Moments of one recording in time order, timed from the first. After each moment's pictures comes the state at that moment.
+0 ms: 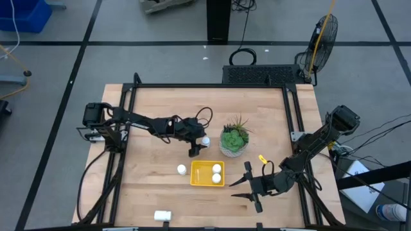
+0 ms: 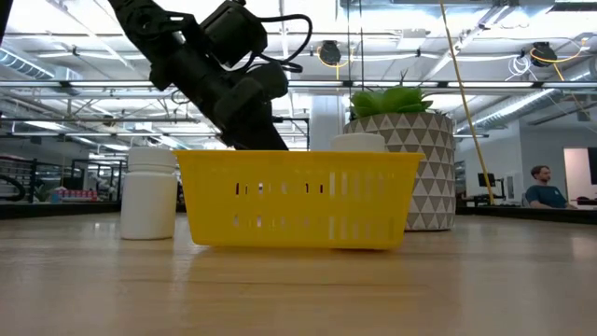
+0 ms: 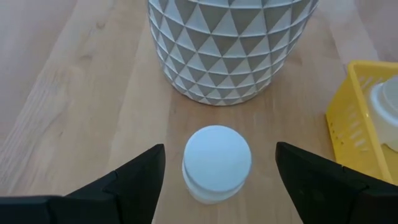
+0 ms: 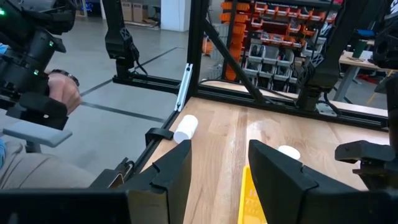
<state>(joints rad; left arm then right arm) 0.07 1.70 0.87 0.11 0.07 -0.02 0.74 1.47 0.67 0.66 0.53 0.01</state>
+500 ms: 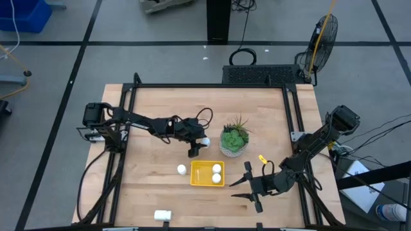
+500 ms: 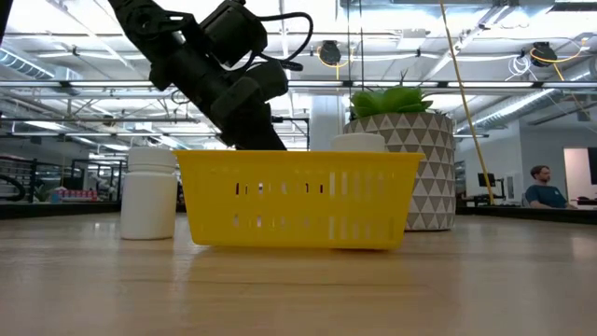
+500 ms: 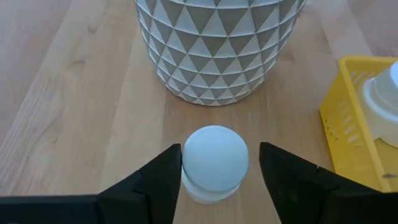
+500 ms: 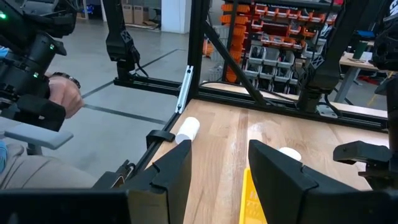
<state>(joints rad) 0.06 1.70 0.87 0.11 0.08 0.01 0.74 1.46 0.67 0.67 0.52 0.01</state>
